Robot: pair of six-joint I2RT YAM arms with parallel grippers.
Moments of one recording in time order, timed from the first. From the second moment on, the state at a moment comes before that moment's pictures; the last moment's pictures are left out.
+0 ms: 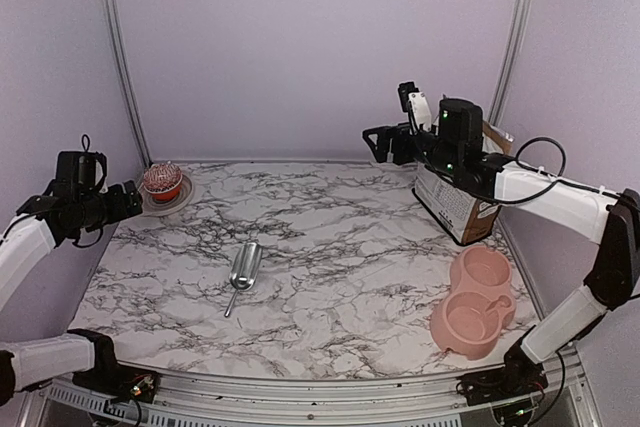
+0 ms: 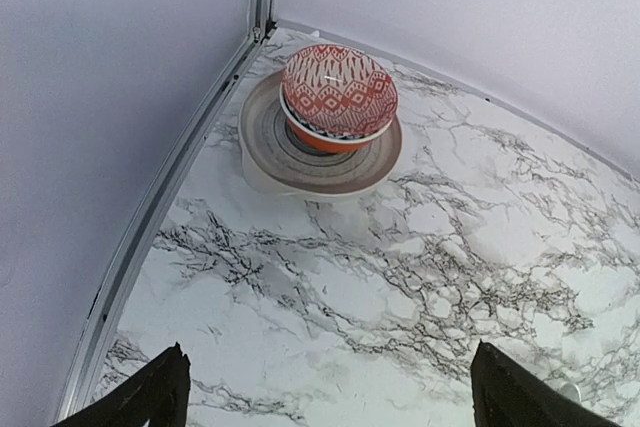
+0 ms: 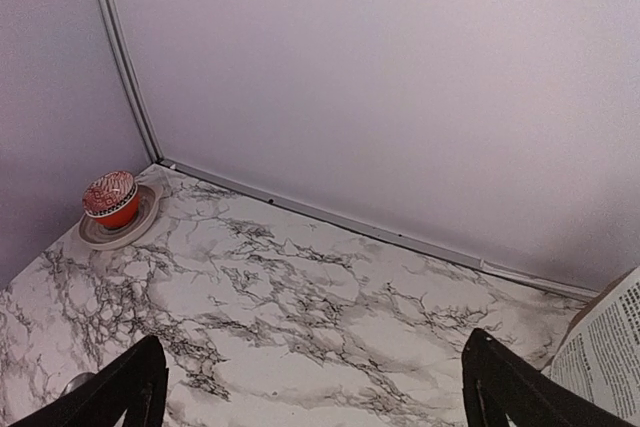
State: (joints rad) left arm -0.05 0.98 0.85 -0.53 -0.15 -0.34; right arm 0.53 1.50 1.20 0.12 -0.08 0.10
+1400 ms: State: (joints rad) left arm -0.05 0.62 0.59 -0.55 -0.03 -0.30; right arm 0.00 1.94 2.18 -0.84 -0.03 -0.13
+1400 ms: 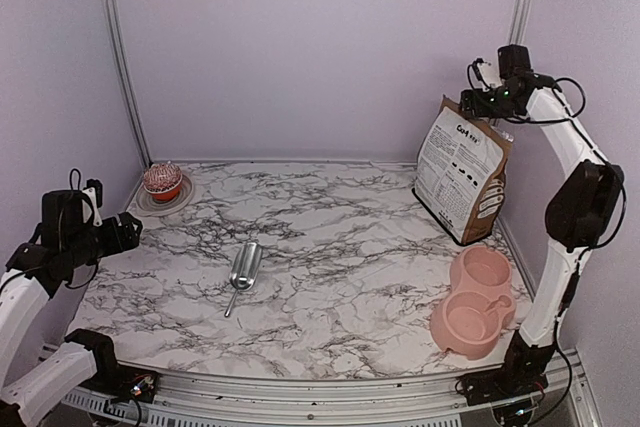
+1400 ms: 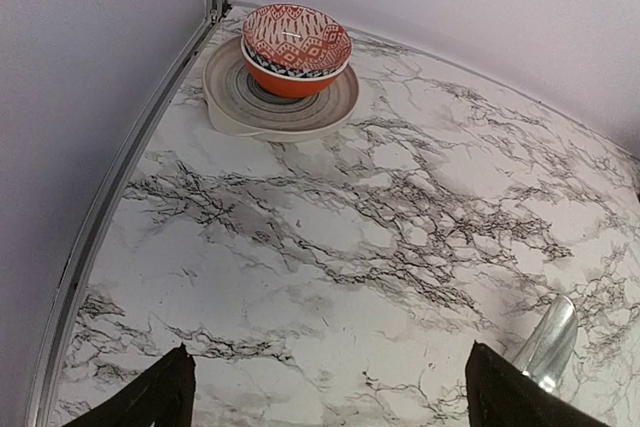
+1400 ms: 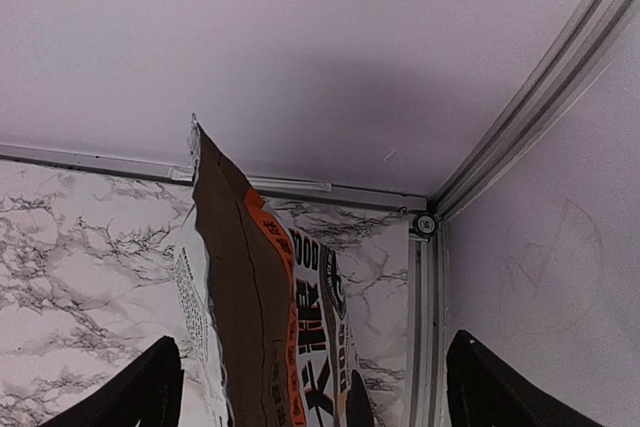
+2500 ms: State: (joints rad) left arm -0.13 0.87 0.57 -0.25 -0.02 -0.51; right arm -0.01 1.86 1.99 -0.79 -0.16 -0.10
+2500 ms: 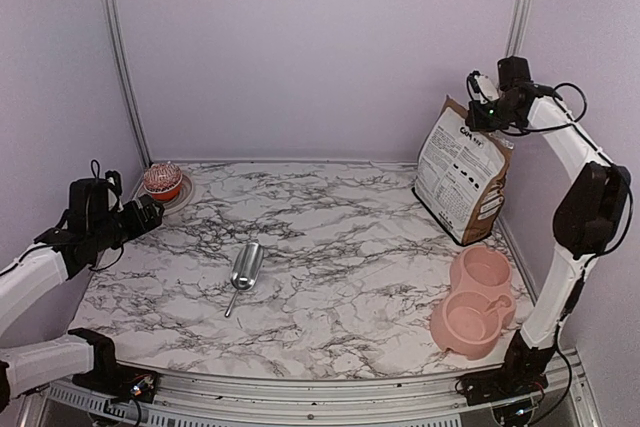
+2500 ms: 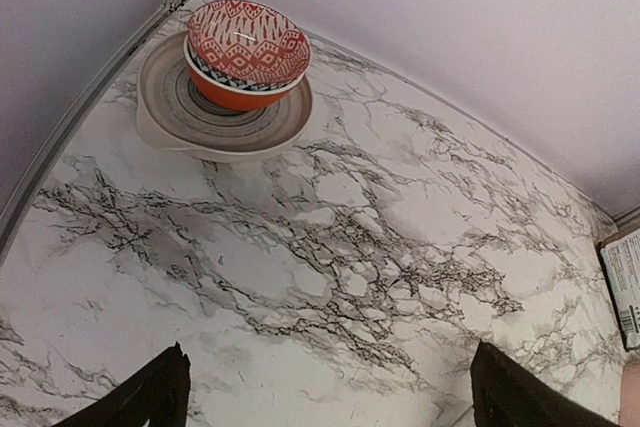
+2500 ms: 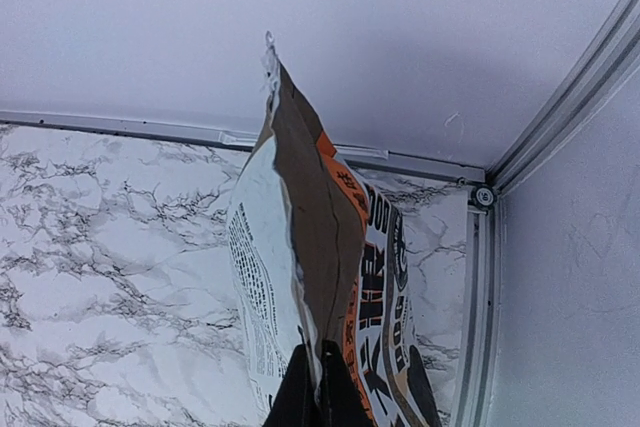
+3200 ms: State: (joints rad) left arm -0.21 1.61 0.63 0.37 -0.09 -0.46; right arm 0.10 1.83 1.99 -0.87 -0.20 -0.10
